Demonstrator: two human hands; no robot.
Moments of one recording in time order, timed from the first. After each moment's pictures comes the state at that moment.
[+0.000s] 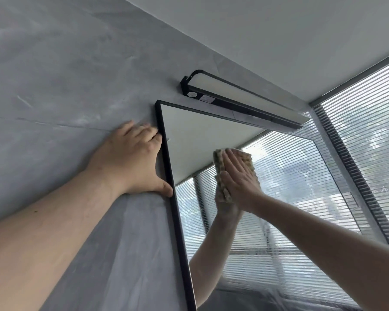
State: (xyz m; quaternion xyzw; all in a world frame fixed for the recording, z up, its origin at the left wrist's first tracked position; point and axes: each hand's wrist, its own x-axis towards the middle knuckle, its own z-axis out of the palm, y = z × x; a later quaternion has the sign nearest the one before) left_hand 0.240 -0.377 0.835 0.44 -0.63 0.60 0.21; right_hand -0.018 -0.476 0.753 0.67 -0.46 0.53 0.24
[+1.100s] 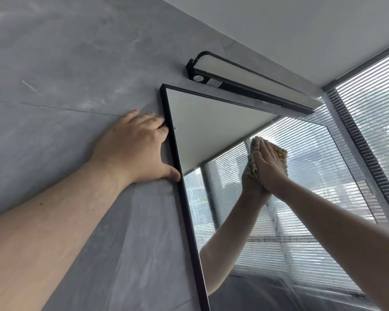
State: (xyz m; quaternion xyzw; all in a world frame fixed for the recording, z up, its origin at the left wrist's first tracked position) left_hand 0.244 -0.379 0.826 0.41 -0.65 0.58 0.25; right_hand -0.066 -0.517 0.754 0.54 -0.49 0.67 0.11
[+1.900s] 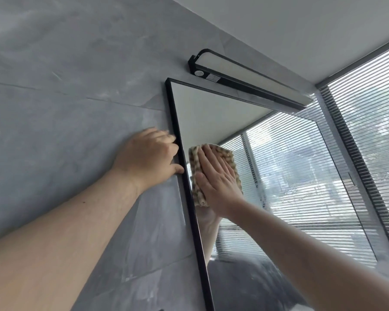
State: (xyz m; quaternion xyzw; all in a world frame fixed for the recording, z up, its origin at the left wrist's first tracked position) left_hand 0.250 -0.382 0.776 0.34 -0.71 0.56 0.27; right_hand 0.067 -0.436 0.686 0.70 -0.41 0.54 0.23
